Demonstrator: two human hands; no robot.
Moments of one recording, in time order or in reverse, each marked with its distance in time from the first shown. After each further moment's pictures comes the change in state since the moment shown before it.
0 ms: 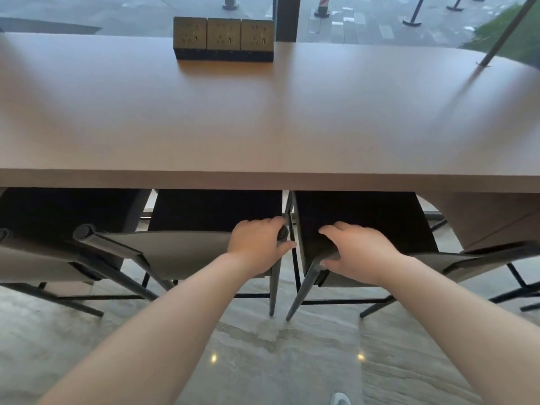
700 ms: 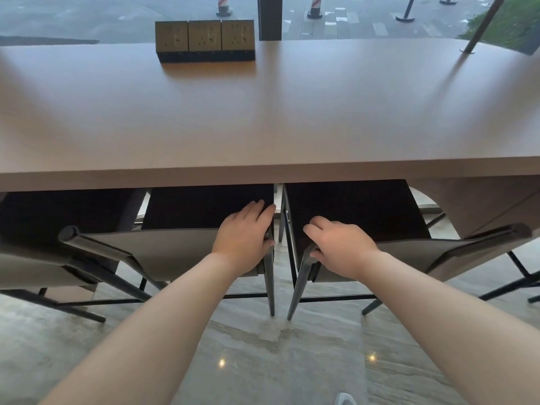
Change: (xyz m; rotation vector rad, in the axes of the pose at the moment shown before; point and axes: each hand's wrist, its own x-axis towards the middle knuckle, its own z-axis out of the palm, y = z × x) left_hand -0.007 0.011 0.004 0.136 0.072 0.070; right_hand -0.008 0.003 0.017 -0.155 0.027 -0.130
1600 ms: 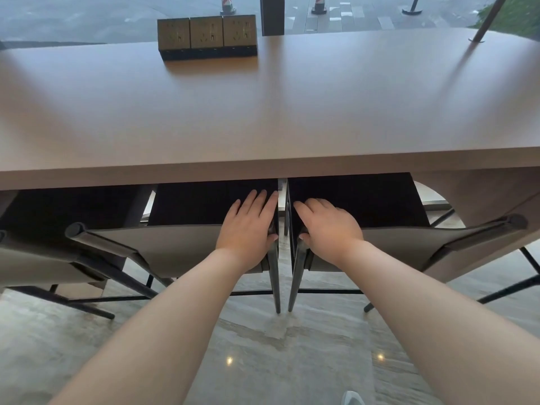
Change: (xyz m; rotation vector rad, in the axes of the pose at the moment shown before) left_hand 0.000 0.006 0.002 0.042 0.034 -0.035; right_hand 0.029 -0.016 0.002 0.061 0.137 0.120
